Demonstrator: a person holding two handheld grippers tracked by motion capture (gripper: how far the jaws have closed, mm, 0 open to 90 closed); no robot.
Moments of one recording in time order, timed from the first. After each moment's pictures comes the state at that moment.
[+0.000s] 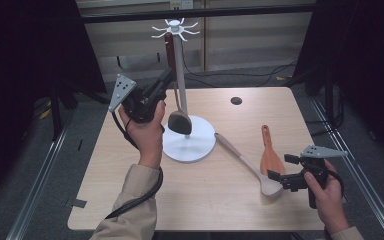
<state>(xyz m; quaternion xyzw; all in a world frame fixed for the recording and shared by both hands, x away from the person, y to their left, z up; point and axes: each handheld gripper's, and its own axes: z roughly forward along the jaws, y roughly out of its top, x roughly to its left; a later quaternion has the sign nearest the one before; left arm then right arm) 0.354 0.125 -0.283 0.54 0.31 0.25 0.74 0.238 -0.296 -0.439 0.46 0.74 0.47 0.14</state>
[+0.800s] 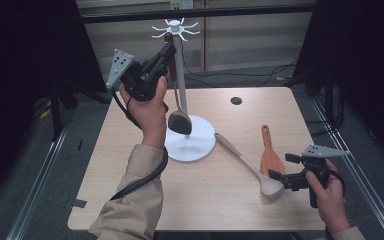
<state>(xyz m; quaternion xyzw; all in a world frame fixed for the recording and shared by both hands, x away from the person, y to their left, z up) 0.375 0.115 -0.244 0.52 0.30 0.25 0.76 0.238 -0.298 -0.436 0.46 0.74 0.47 0.15</state>
